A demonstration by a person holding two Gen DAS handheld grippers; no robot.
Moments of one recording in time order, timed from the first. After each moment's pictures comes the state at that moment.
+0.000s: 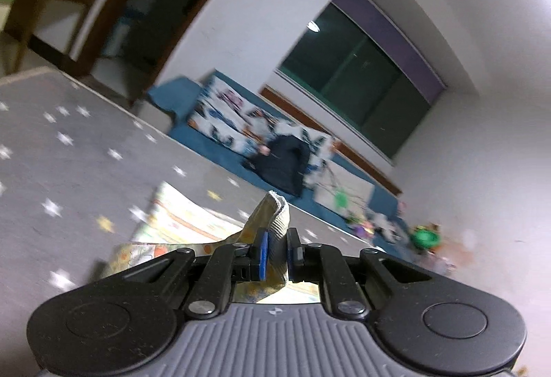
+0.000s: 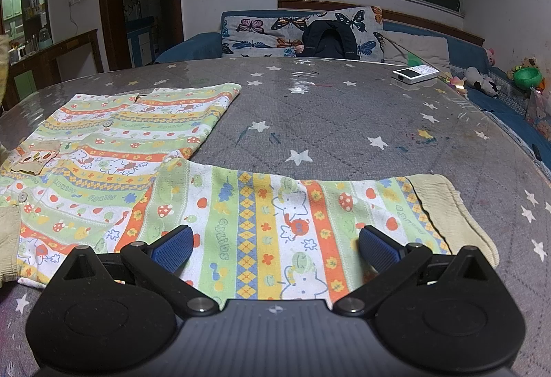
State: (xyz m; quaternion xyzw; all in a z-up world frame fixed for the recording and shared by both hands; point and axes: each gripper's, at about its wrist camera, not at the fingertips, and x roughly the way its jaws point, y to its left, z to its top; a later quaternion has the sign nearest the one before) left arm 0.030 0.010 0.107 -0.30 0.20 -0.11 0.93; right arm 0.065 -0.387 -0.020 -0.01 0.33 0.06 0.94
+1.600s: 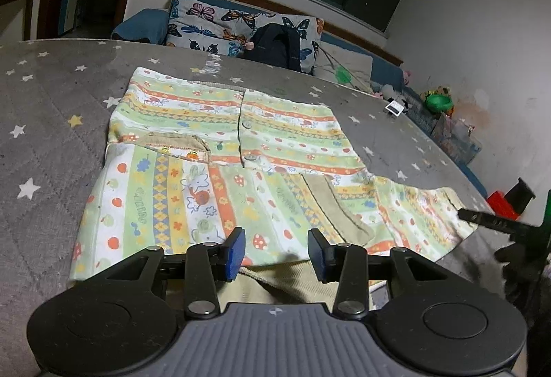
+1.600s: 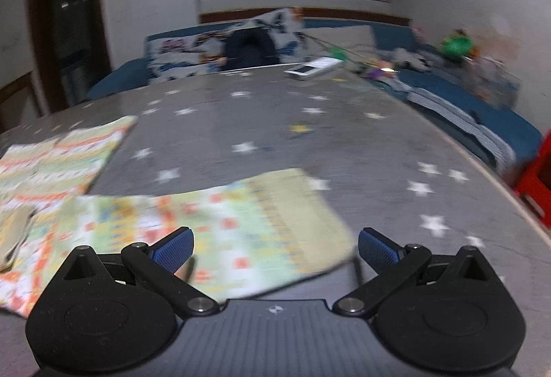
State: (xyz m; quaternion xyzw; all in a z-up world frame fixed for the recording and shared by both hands) left arm 0.006 -0.041 0.021 -0.12 0.35 -0.16 0.92; right arm 0.044 -0.486 -0.007 0.06 0.32 -0.07 0.94
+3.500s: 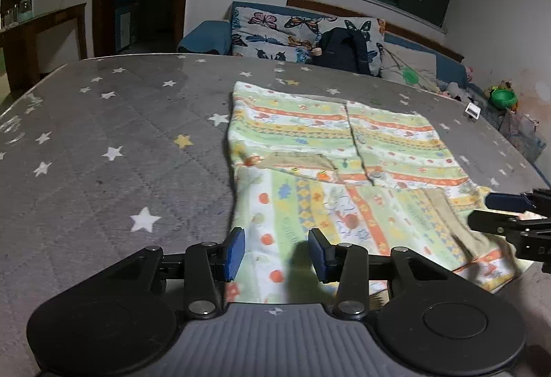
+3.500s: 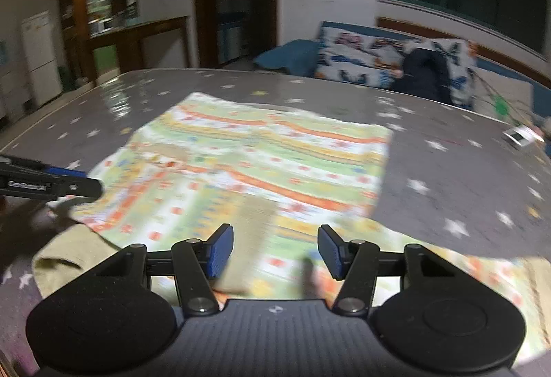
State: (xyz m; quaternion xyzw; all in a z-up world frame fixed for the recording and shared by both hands) left arm 0.026 0.025 0.011 -0.06 0.35 -0.04 0.93; right arm 0.066 -0.271 0.018 -0.07 0.32 0.21 0.92
